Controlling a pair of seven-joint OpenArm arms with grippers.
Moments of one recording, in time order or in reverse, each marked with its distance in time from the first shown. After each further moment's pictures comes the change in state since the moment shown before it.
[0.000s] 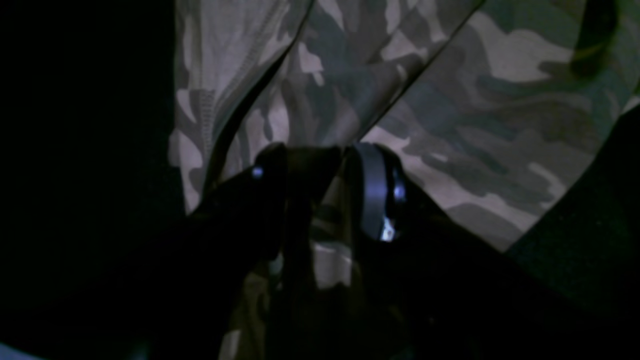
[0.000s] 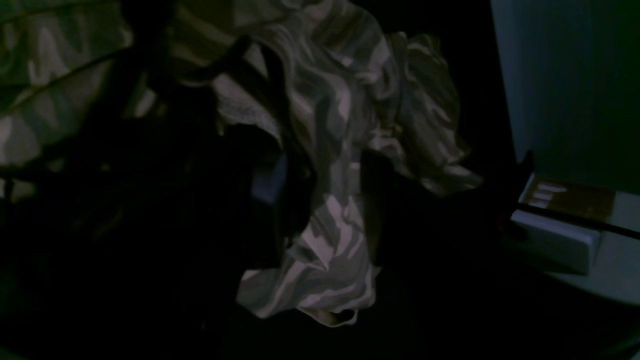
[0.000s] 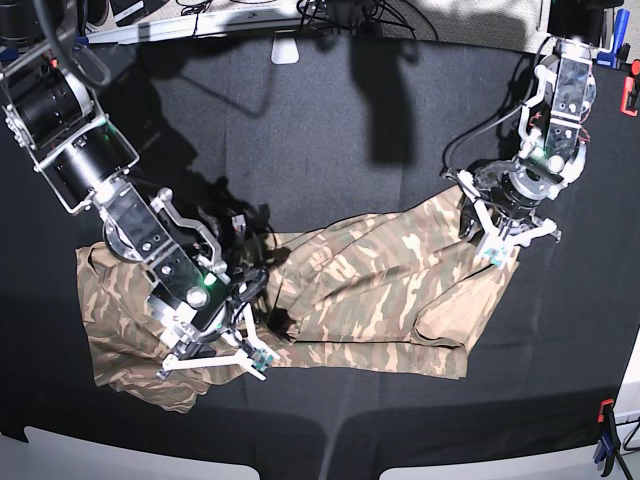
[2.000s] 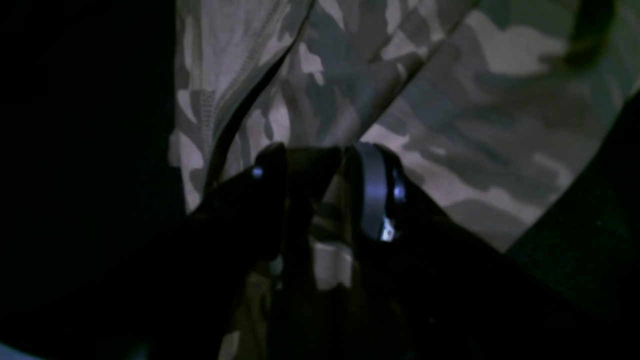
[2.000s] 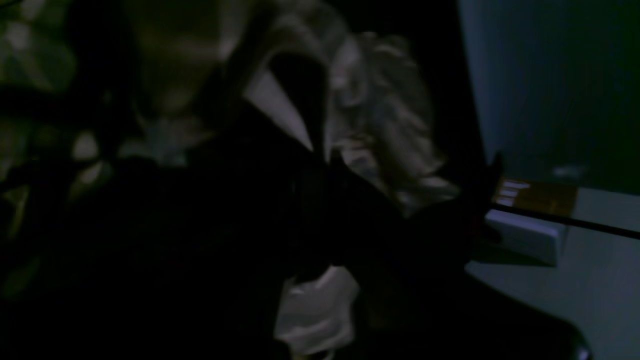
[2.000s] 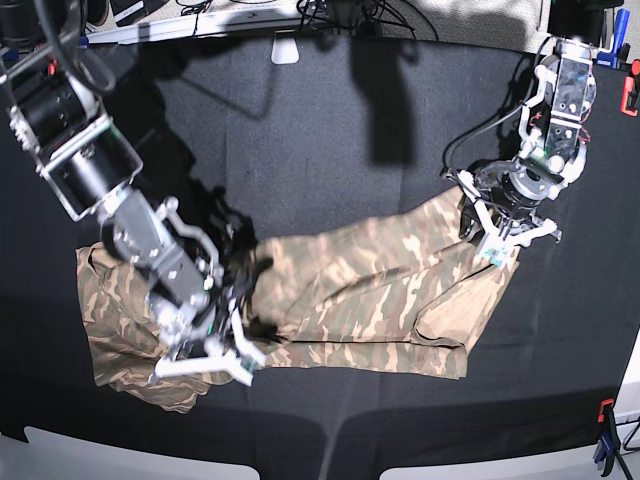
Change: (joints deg) left arm 0.0 0.0 0.0 0.0 0.0 0.0 0.0; right arm 2.0 -0.8 0.0 -9.9 -7.9 -3.2 11.8
